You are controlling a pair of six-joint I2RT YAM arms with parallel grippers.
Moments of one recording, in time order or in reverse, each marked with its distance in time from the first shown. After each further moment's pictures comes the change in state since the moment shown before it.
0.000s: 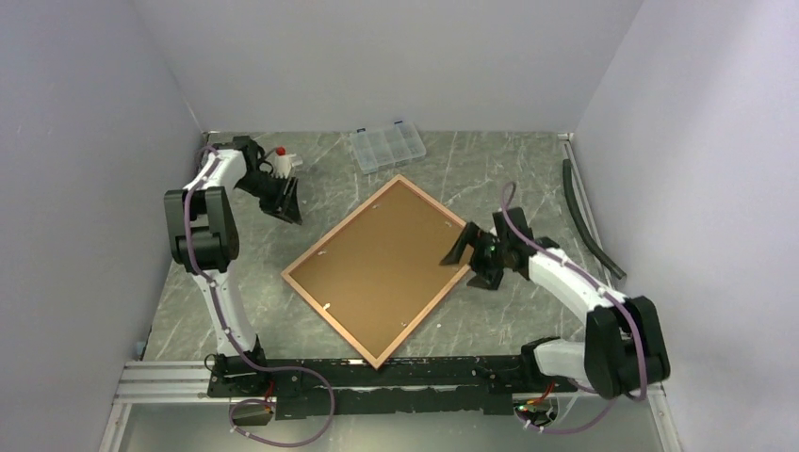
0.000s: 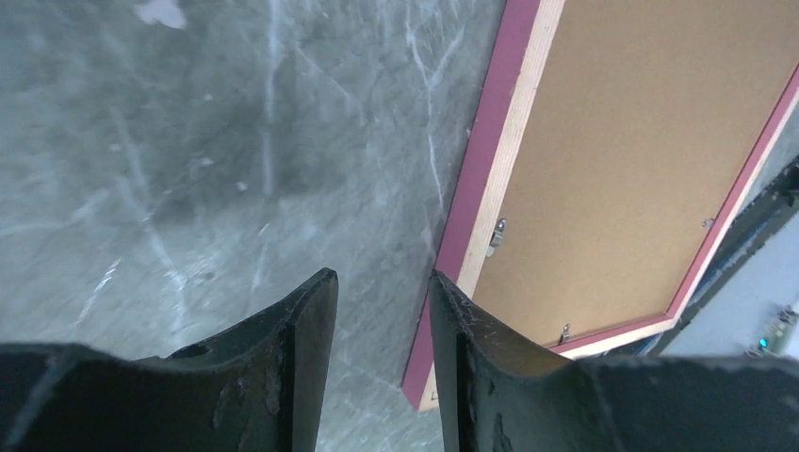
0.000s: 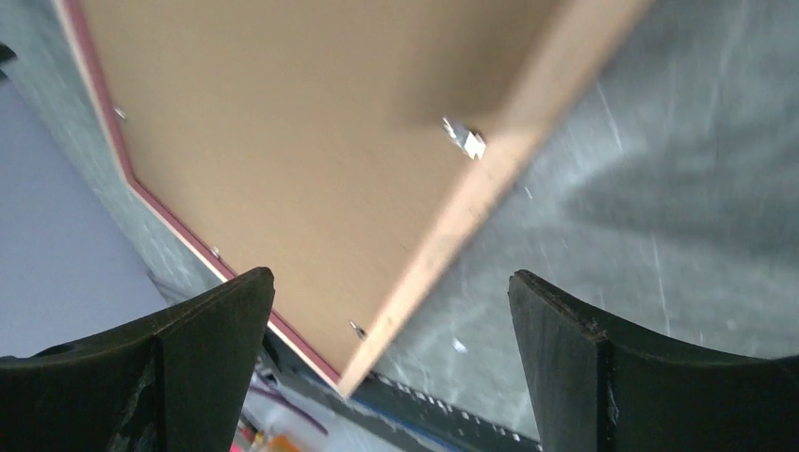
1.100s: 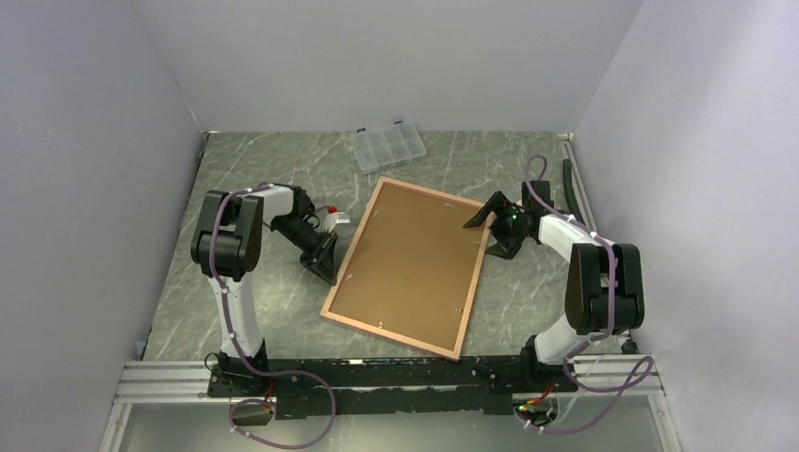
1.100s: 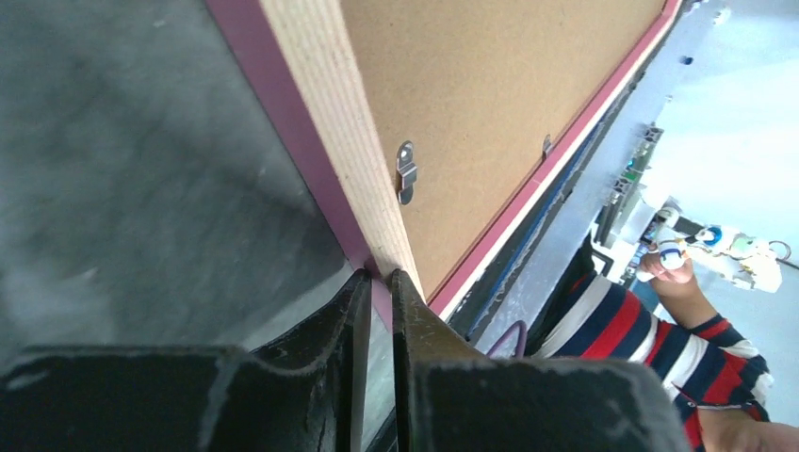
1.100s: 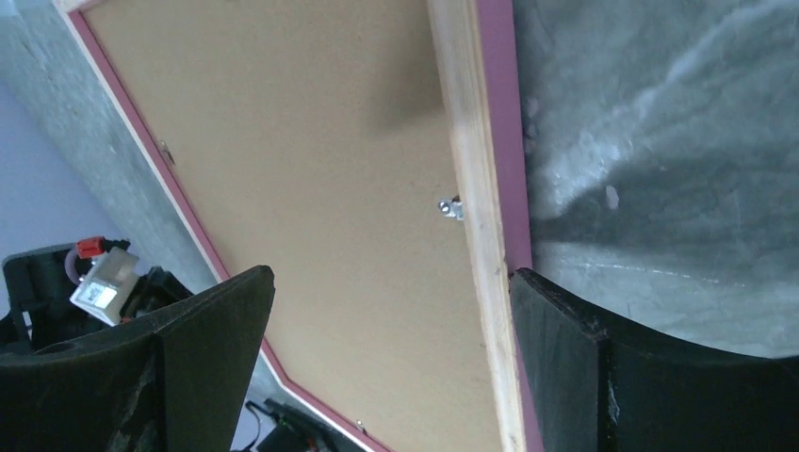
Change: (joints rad) left arm -0.262 -0.034 -0.429 -0.006 0.175 0.032; right arm -0.278 0.288 0.127 0.116 -0.090 -0.041
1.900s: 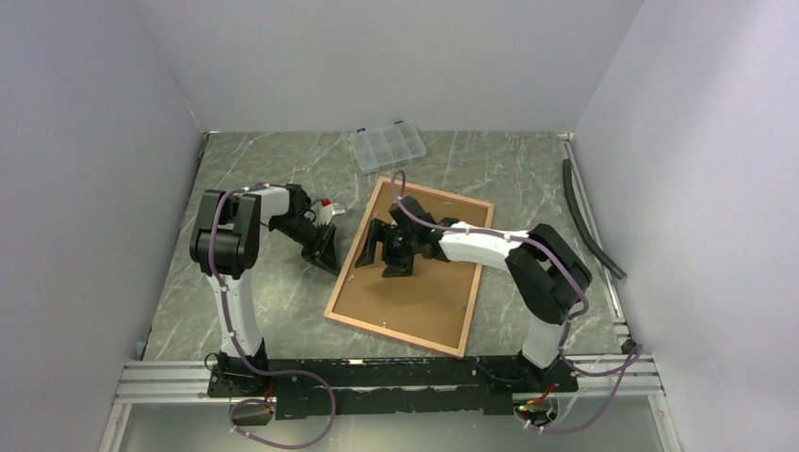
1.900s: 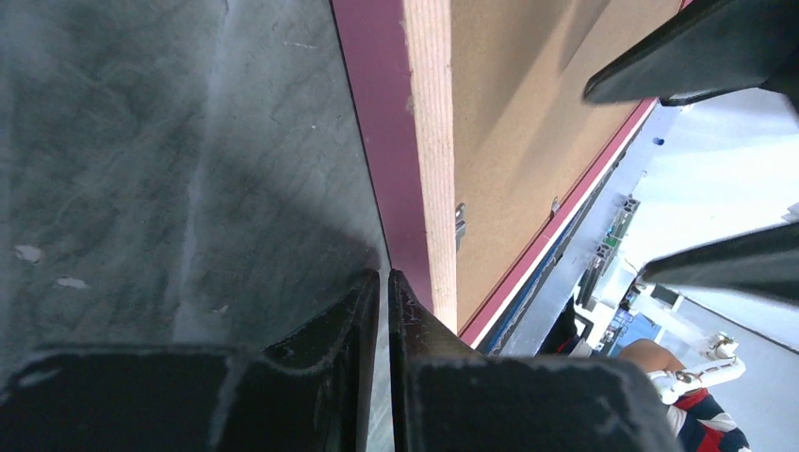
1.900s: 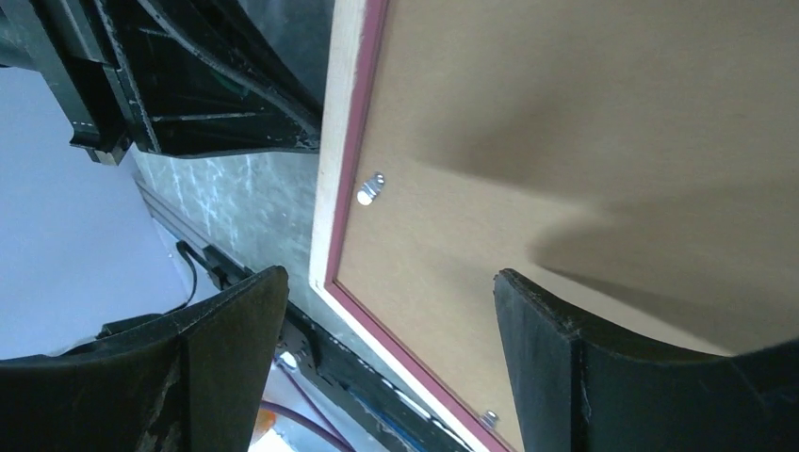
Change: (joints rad) left arm 0.021 0.017 -0.013 0.172 0.049 -0.169; right arm 0.757 0.199 0.237 0.113 0.112 0.178
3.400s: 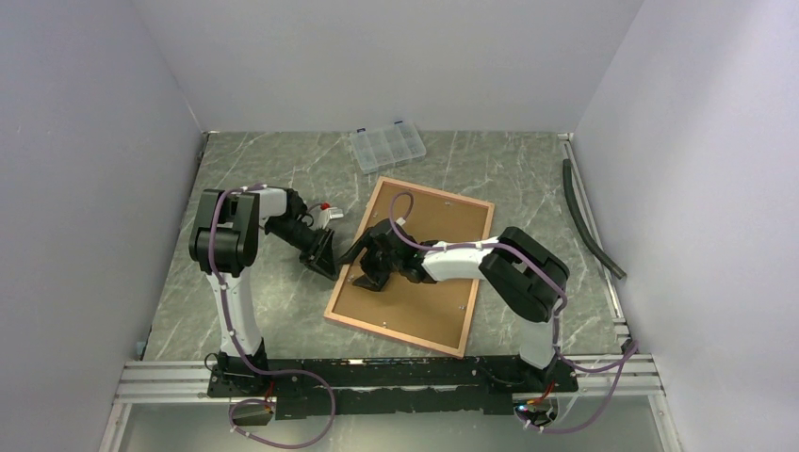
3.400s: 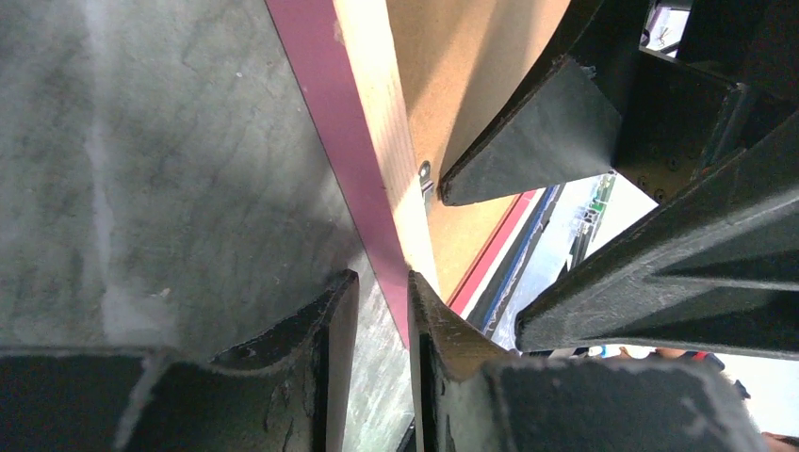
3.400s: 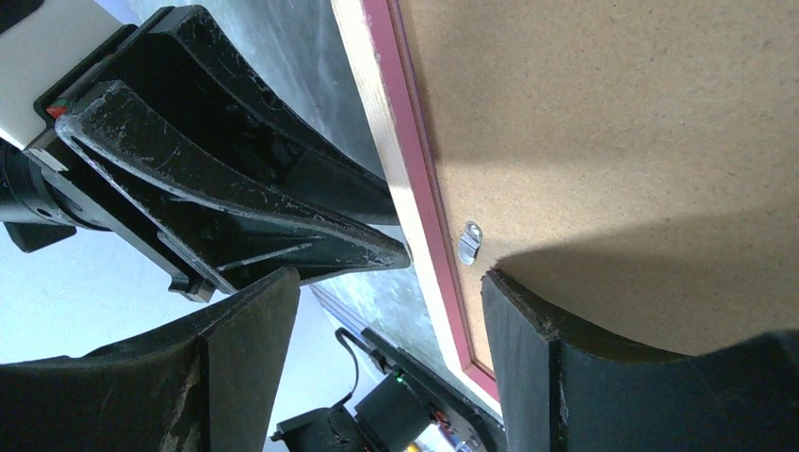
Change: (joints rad) left arm 0.023 0.017 -0.011 -0.103 0.073 0.169; right arm 0.168 0.121 -0.068 0.342 0.193 0.617
